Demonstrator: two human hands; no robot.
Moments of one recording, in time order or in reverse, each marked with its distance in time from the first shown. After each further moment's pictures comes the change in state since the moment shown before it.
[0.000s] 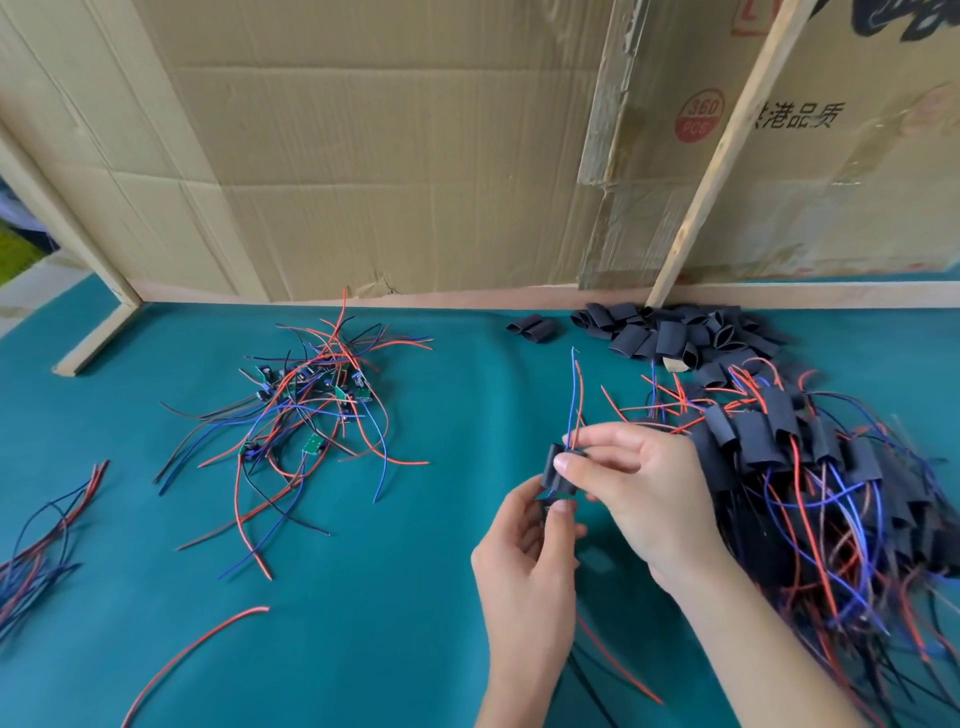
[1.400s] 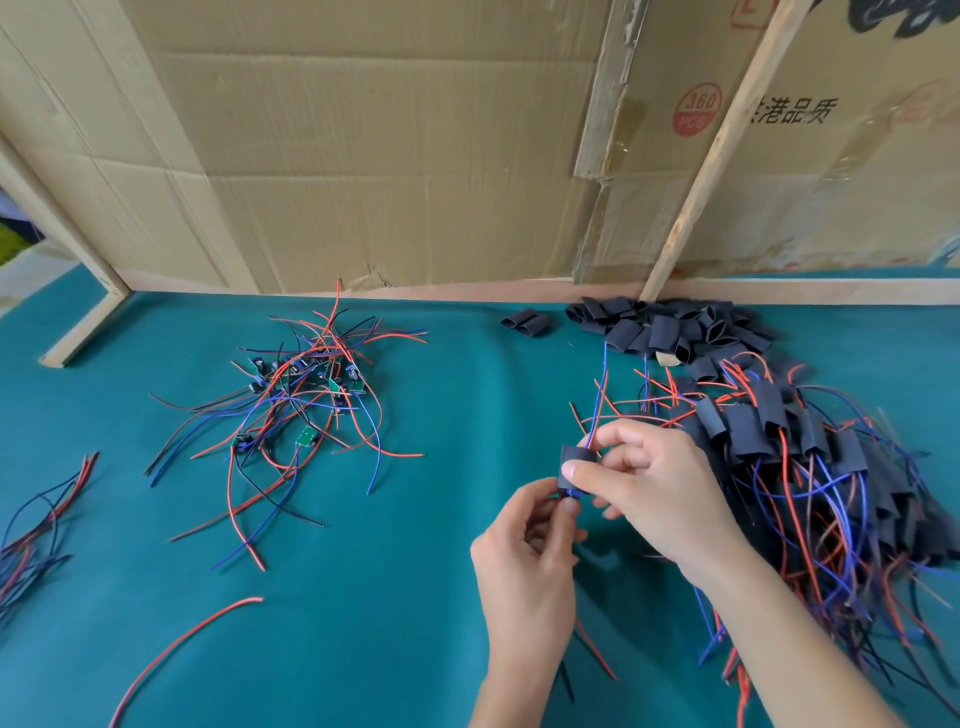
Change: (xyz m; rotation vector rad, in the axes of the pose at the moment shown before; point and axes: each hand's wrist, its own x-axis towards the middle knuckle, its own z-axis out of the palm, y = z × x) left_hand -0.001 -0.008 0.000 0.179 -0.046 0.072; right_hand -0.002 -0.001 -0.023 -0.222 -0.125 -0.008
